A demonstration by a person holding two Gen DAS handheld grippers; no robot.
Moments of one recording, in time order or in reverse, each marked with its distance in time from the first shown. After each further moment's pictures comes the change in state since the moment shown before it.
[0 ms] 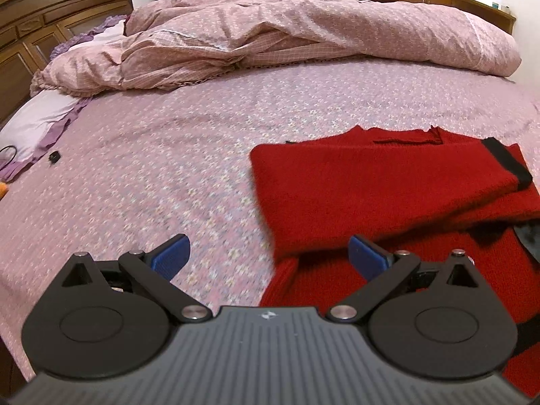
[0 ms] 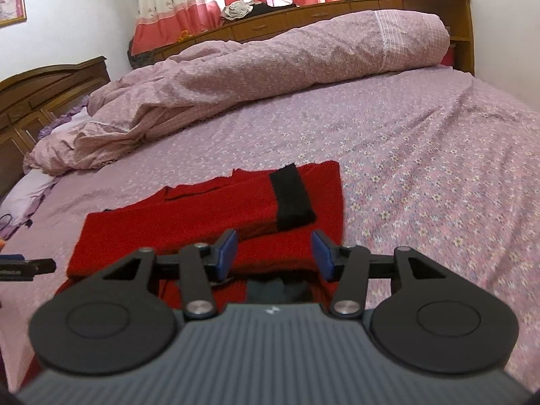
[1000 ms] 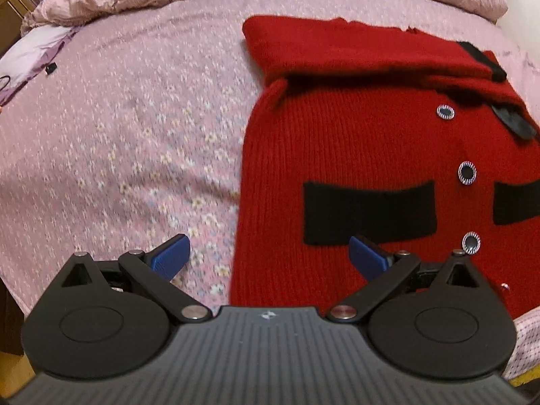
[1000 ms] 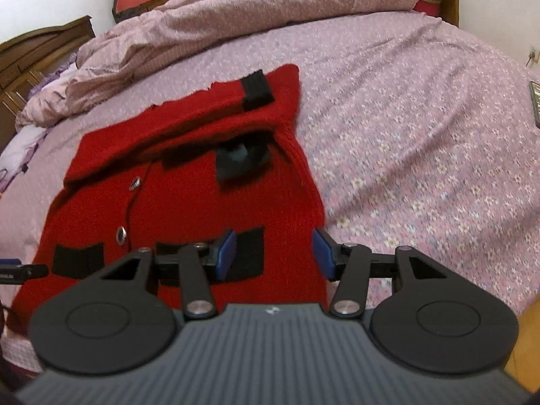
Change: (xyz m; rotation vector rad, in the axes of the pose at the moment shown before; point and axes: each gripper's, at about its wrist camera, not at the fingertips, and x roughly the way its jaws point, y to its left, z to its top) left arm -0.026 0.001 -0.113 -0.005 0.225 -0.058; right arm -0.058 -0.027 -0.081 0.010 0.183 -0.057
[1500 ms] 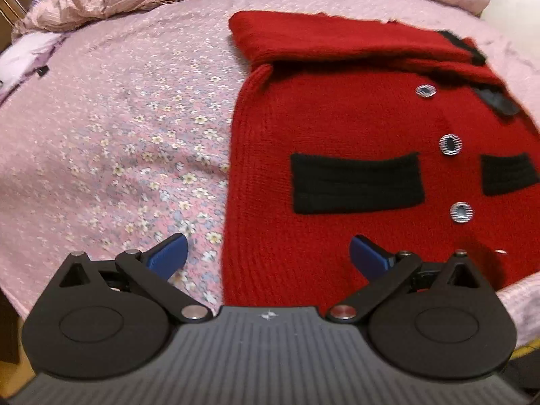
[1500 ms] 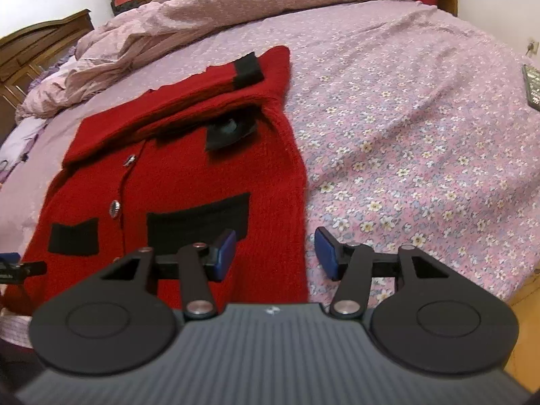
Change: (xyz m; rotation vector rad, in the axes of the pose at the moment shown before) left arm -0.010 0.004 -0.027 0.030 -0.036 -0.067; right arm -0.008 -0.014 -0.021 0.010 0.029 0.017
